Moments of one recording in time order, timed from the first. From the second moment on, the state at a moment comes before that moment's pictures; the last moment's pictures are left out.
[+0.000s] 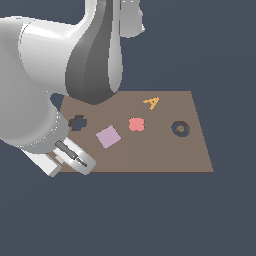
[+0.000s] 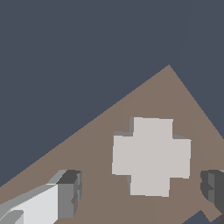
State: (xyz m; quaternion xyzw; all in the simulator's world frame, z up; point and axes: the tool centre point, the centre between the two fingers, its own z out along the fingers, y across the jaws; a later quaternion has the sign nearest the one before) arm 0.096 -0.161 0.059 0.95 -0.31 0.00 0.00
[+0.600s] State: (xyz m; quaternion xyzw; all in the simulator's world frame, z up) arm 0.099 -0.176 0.047 0.94 -0.33 0.00 0.00
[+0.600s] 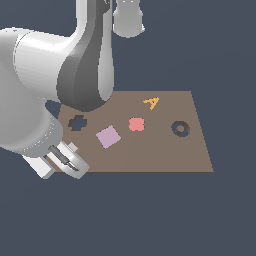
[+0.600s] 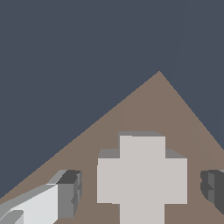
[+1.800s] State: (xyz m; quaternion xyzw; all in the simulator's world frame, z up) arm 0.099 -0.175 0.031 0.95 -0.33 0.00 0.00
